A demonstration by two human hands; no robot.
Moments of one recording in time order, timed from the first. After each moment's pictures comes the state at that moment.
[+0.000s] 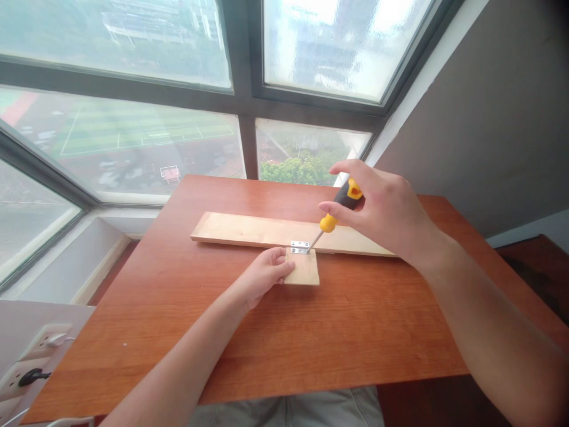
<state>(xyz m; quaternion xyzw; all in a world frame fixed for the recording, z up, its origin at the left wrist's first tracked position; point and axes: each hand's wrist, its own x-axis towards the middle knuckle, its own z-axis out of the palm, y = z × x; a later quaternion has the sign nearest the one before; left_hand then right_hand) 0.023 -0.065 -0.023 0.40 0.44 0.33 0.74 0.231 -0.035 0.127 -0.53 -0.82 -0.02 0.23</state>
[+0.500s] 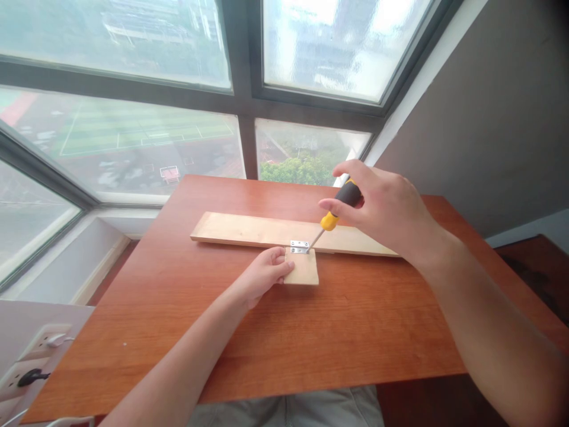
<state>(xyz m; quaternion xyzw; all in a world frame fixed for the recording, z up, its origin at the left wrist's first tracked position) 0.023 -0.064 -0.023 0.40 0.44 0.33 0.73 0.232 -0.035 0.128 -0.54 -0.81 -0.05 0.21</state>
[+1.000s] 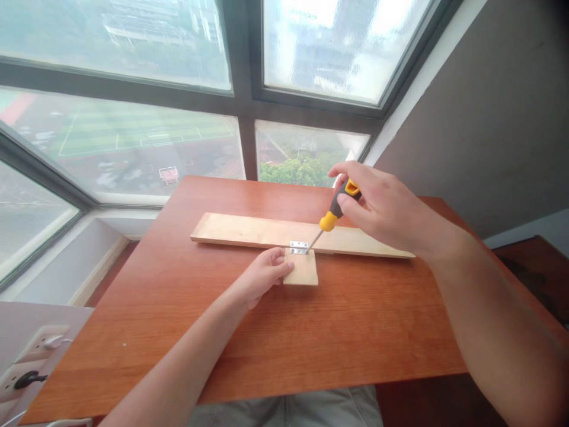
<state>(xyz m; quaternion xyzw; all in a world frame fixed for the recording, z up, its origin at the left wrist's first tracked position) 0.022 -0.065 -0.021 0.40 0.45 0.31 0.73 0.234 -0.035 0.141 -0.51 -0.84 0.03 0.18</state>
